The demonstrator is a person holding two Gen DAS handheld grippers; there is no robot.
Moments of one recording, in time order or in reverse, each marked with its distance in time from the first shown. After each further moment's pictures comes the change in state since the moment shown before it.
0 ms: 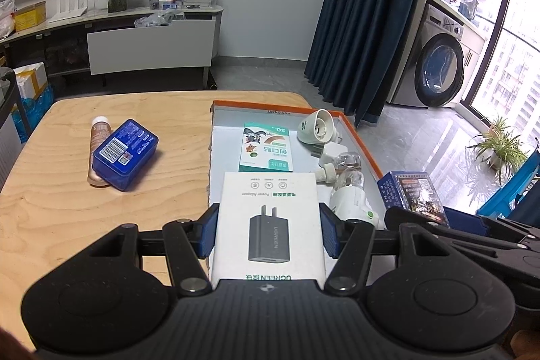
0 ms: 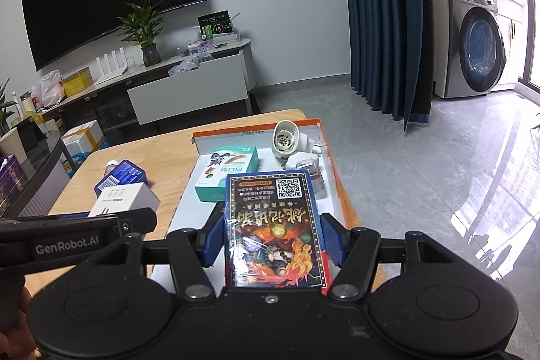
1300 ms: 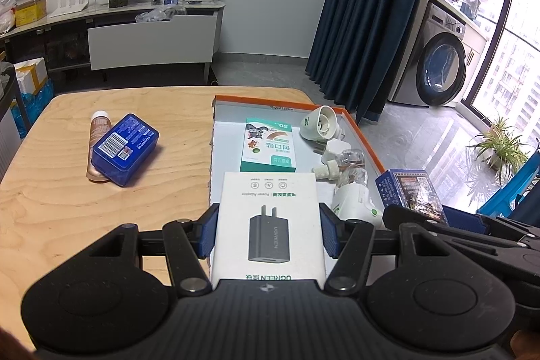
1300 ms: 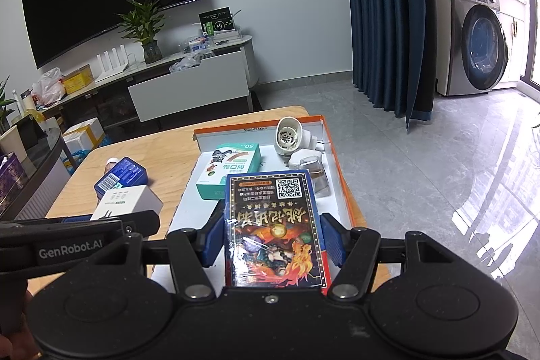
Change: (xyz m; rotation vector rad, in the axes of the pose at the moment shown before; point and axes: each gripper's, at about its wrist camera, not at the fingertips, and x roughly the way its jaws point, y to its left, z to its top) left arm 0.004 0.004 -0.001 -0.011 0.013 -0.001; right arm 0.004 0.005 -0.003 -0.004 0.008 0.002
